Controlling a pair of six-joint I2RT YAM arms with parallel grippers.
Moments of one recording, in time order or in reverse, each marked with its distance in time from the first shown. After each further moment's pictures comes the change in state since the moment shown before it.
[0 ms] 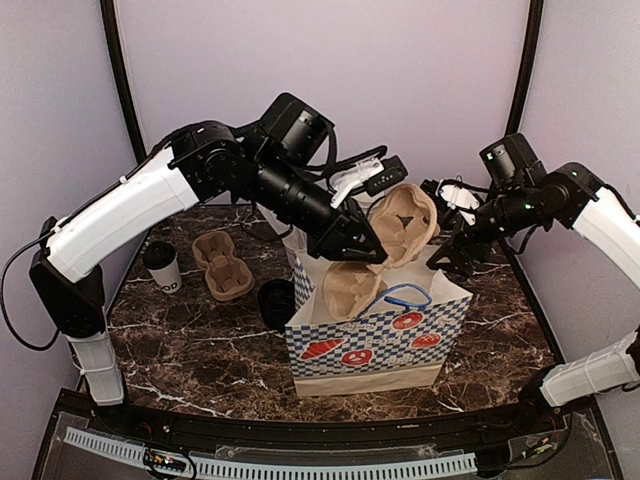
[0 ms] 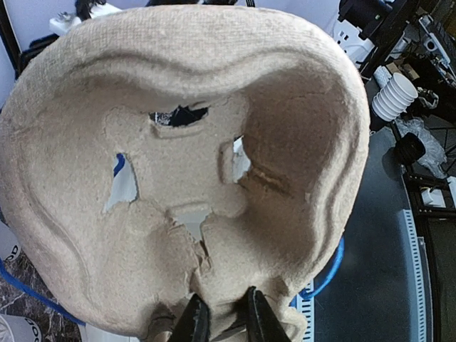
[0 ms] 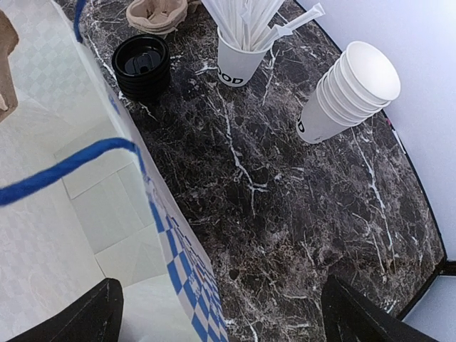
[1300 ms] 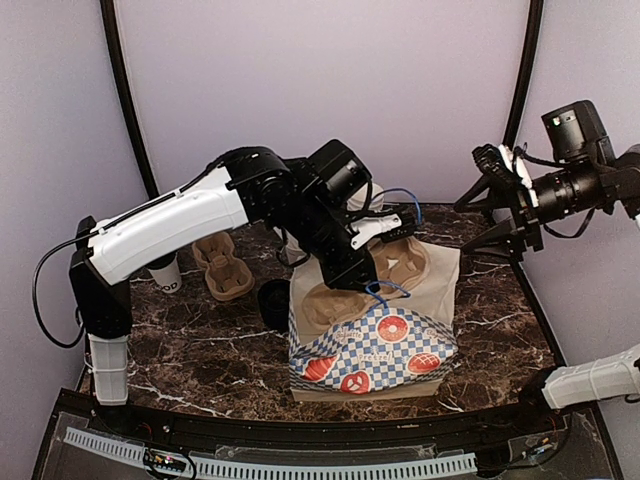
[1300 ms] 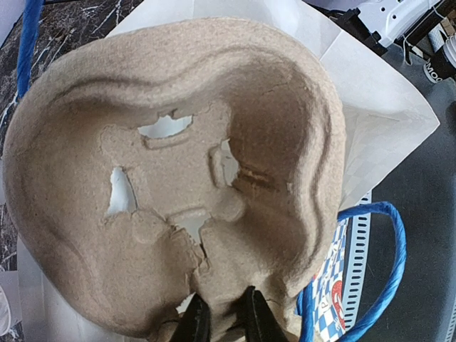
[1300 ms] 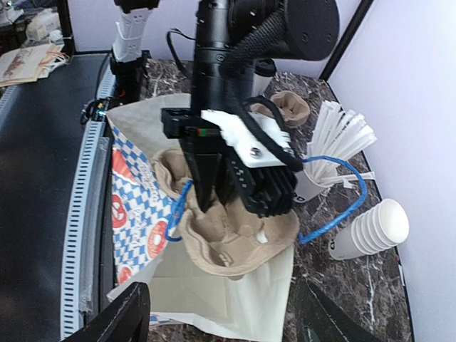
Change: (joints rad) left arm -0.031 0.156 0.023 -0.139 -0.201 0.065; right arm -0.005 -0.086 0.270 -0.214 -0.375 -0.230
